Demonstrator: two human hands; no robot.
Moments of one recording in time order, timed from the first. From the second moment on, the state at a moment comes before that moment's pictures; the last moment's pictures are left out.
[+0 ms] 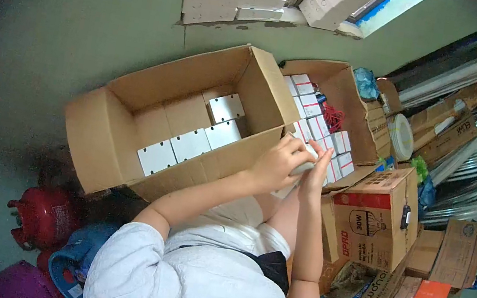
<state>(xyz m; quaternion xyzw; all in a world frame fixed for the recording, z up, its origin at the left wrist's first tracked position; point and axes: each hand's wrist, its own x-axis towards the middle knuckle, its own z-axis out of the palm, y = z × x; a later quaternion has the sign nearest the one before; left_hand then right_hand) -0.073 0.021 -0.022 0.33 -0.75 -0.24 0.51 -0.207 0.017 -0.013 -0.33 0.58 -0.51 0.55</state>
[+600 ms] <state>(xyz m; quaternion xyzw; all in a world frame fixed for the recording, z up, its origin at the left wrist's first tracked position) 0.000 -0.093 -0.070 0.54 -0.58 -0.31 0.51 -0.234 -0.078 0.103 -0.59 0.39 -0.49 0.50</state>
